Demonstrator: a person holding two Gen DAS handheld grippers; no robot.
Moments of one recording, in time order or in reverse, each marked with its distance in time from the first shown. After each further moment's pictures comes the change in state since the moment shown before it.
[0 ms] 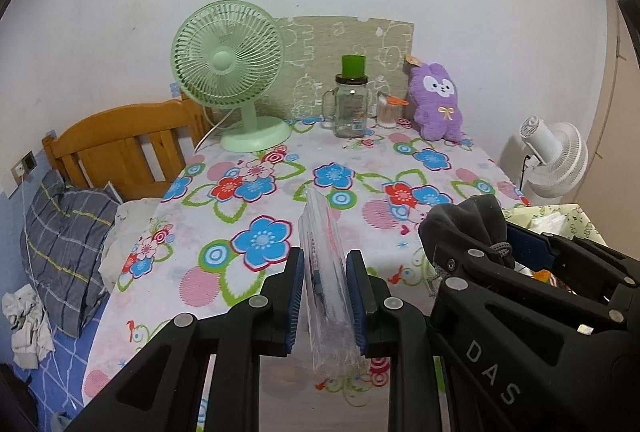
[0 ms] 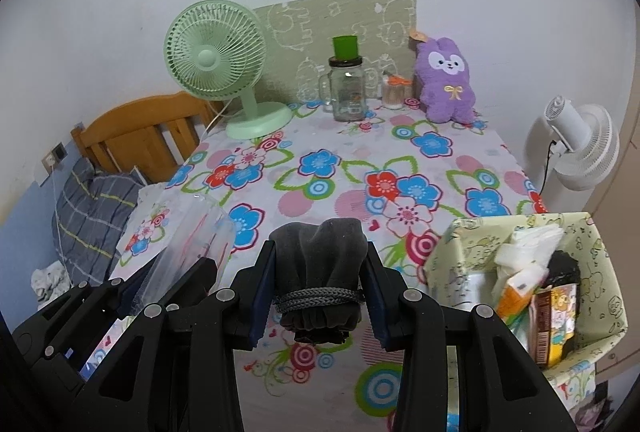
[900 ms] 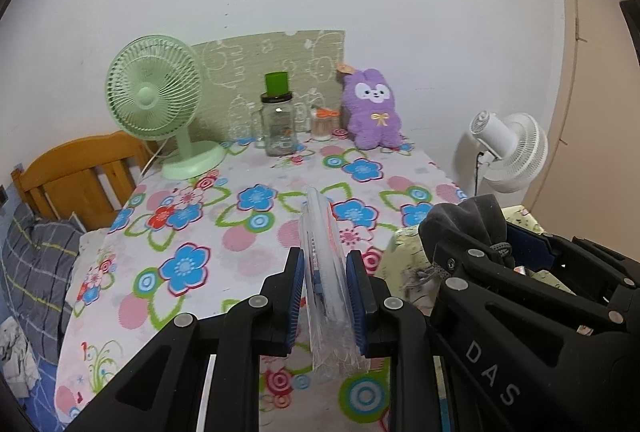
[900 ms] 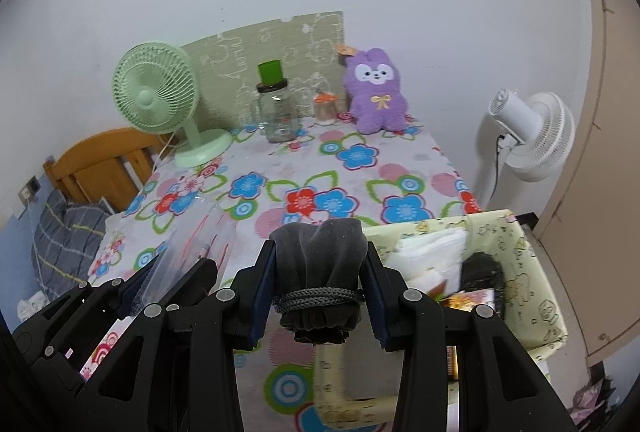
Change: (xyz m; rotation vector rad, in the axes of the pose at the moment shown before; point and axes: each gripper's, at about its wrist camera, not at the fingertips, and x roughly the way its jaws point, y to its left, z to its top) left arm -0.002 -0.089 0.014 0.085 -0.040 -0.111; right arm -0.032 -0.087 0.001 0.089 -0.061 -0.108
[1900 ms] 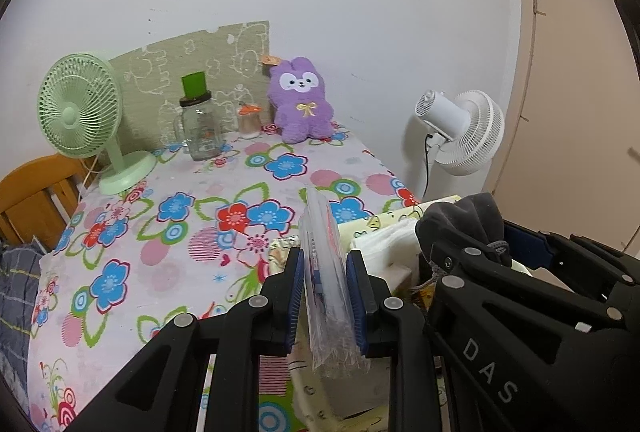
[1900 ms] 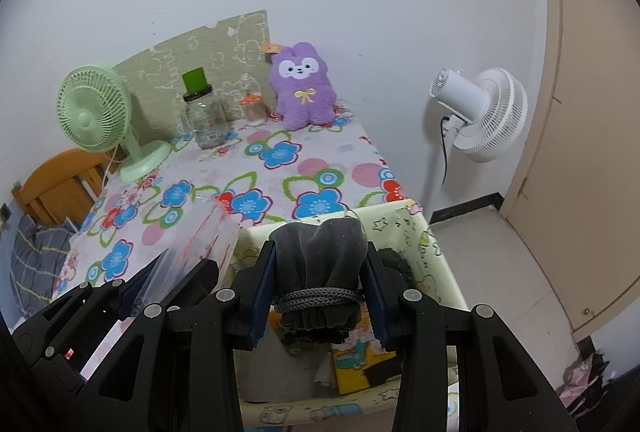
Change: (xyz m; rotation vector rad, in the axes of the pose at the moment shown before) left arm 0.030 -0.086 0.005 0.086 0.036 -0.127; right arm 0.004 -0.087 -0.004 0.090 0.016 -0.116
